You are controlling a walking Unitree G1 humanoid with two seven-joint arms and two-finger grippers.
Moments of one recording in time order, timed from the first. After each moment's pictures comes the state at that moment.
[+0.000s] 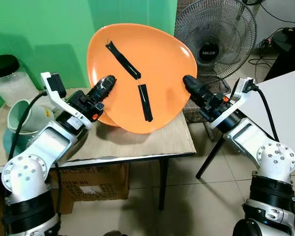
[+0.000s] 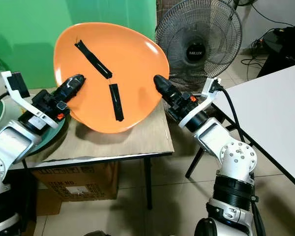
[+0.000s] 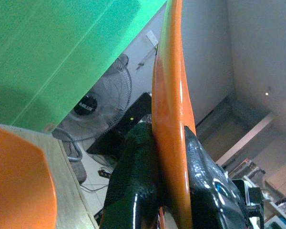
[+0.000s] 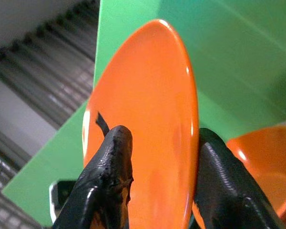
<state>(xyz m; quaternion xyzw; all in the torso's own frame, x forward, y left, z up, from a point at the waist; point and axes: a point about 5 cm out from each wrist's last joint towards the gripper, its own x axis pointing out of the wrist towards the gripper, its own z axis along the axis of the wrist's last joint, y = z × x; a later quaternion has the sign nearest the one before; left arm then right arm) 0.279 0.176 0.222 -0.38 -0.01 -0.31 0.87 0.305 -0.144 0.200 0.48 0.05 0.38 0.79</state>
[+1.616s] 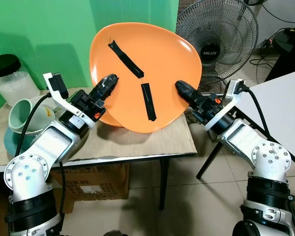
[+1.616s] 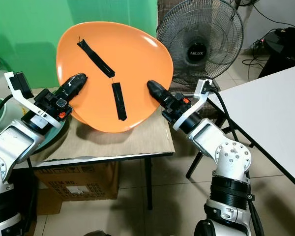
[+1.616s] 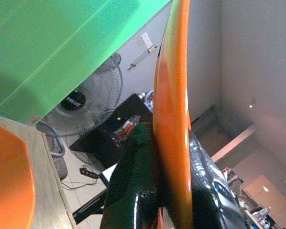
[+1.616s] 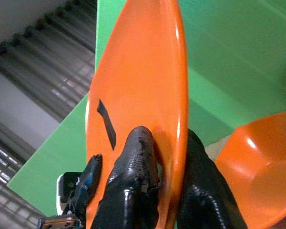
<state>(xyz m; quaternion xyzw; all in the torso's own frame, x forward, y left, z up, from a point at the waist) 0.280 0.169 0.220 -0.44 0.00 -0.32 0.84 0.305 -0.130 0.197 0.48 0.07 0.40 0.78</state>
